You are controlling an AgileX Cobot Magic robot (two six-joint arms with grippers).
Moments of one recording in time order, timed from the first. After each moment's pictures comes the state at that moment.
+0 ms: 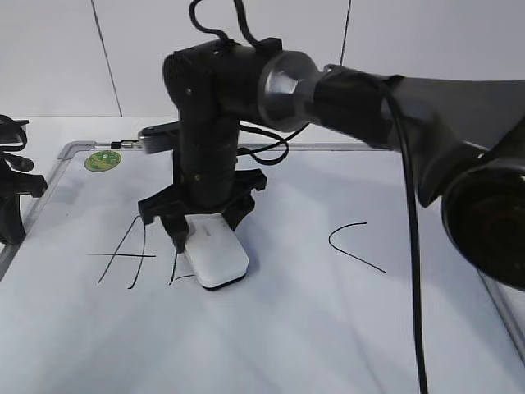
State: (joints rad) left arm 0.02 2.01 -1.36 -0.13 1.03 0.12; right arm 0.74 2.41 -2.13 0.02 1.24 0.22
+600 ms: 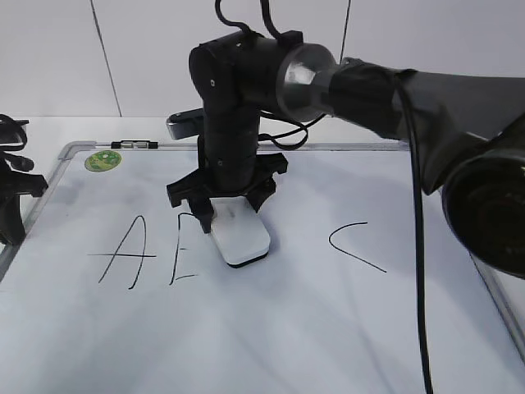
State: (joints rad) left arm 0.02 2.01 -1.36 -0.14 1.03 0.12; right arm 0.69 2.42 -2.16 -0.03 1.24 0.23
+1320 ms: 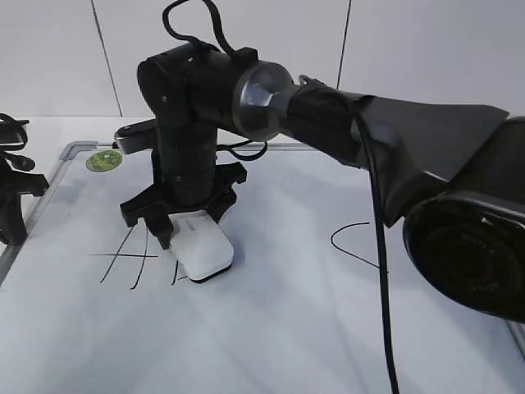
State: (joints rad) left arm 0.03 2.01 -1.36 -0.15 1.04 0.12; right arm 0.78 2.48 -2.26 -0.02 1.25 0.19
